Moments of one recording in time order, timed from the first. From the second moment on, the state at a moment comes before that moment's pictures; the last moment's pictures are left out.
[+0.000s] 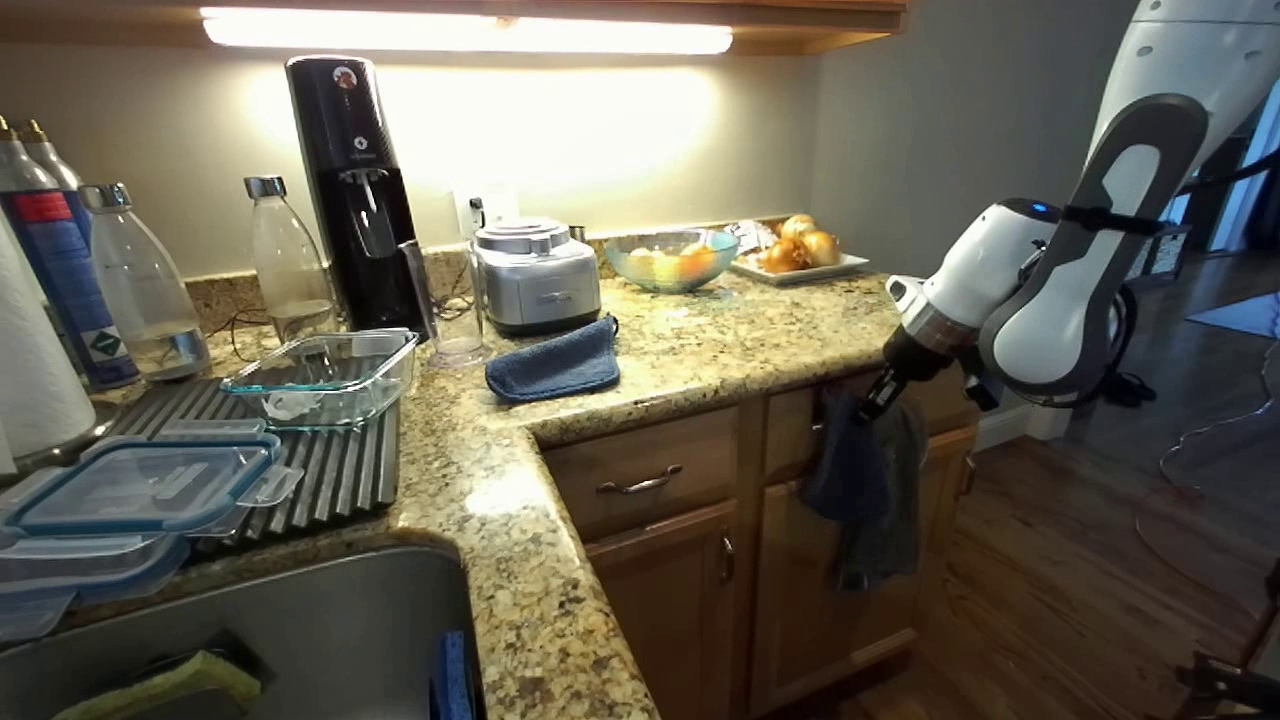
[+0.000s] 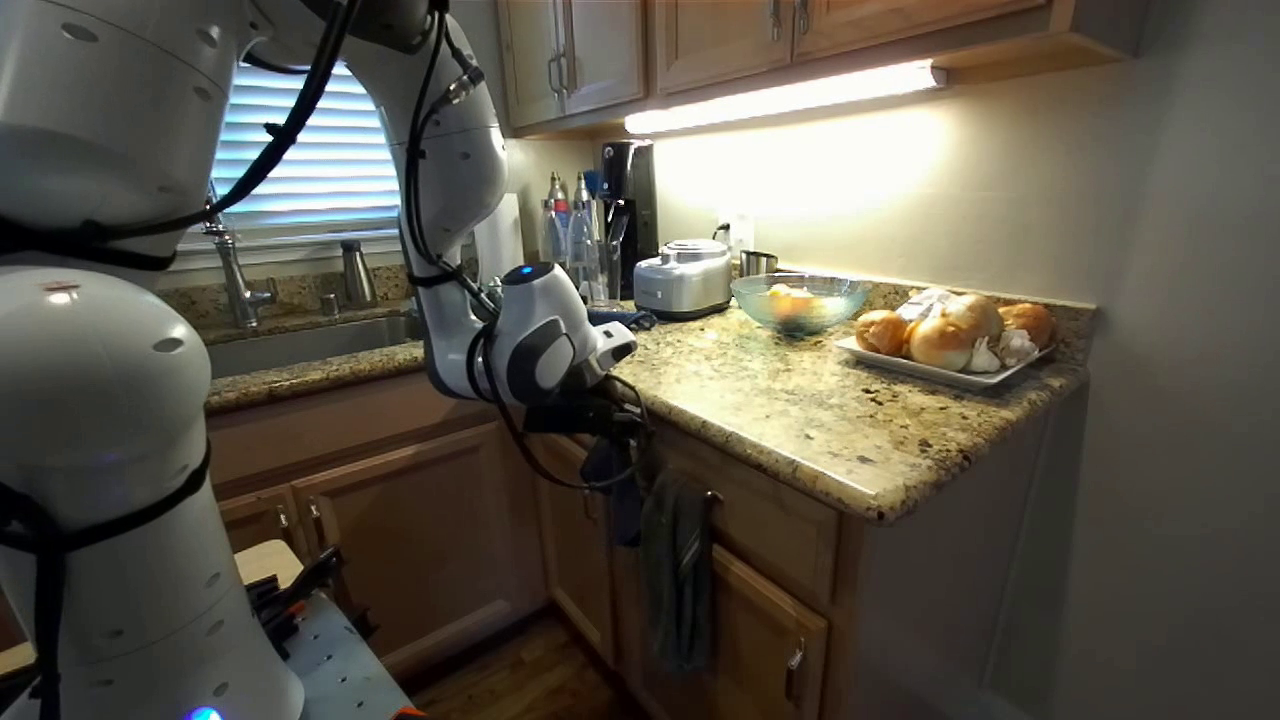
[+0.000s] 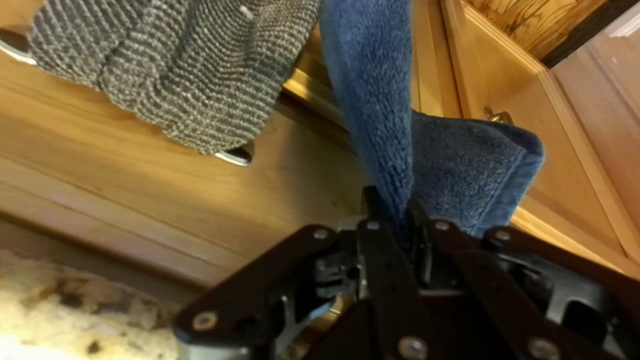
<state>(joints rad) 0.19 0.44 -0.10 -2.50 -0.10 3.45 -0.18</state>
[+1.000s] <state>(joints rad) 0.83 0.36 -0.62 -2.62 0.19 3.32 -0.38</state>
